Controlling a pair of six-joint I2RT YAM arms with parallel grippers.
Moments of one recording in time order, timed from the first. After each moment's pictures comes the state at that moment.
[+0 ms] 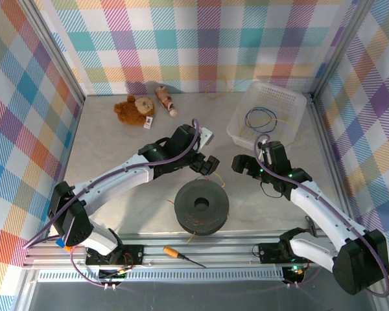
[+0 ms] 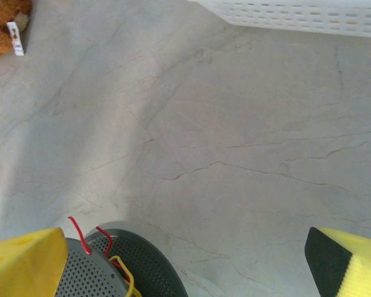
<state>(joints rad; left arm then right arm) -0.83 1.50 1.29 -0.53 -0.06 -0.13 0.40 1.05 0.72 -0.44 -0.12 0.61</state>
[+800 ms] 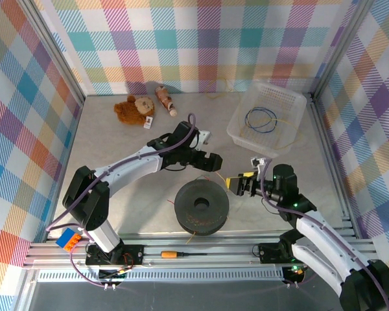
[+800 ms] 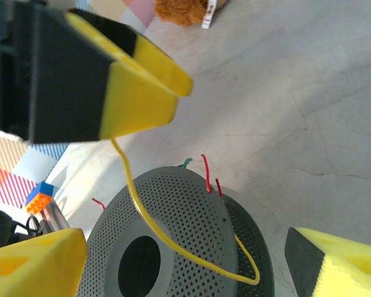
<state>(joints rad) -0.70 1.67 1.27 -0.44 0.36 -0.39 0.40 0.74 0.34 0.01 -0.57 0.45</state>
